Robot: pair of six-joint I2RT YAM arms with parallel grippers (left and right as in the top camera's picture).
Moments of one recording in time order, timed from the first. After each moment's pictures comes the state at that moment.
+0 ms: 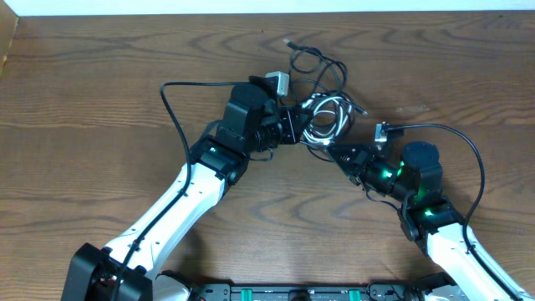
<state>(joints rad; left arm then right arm) -0.50 1.46 0.96 -0.02 0.39 -0.69 0.29 1.13 0.42 0.29 -0.61 1.23</state>
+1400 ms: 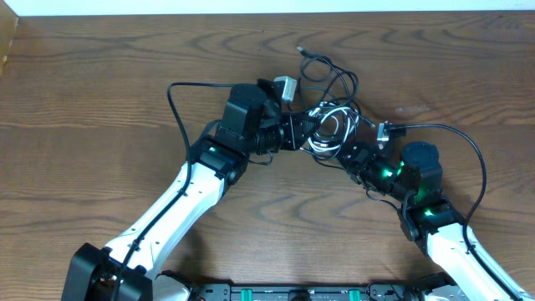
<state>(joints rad) -0.50 1.46 0.96 -0.04 0.60 -0.66 0.29 1.13 0.42 0.29 -0.55 1.23</state>
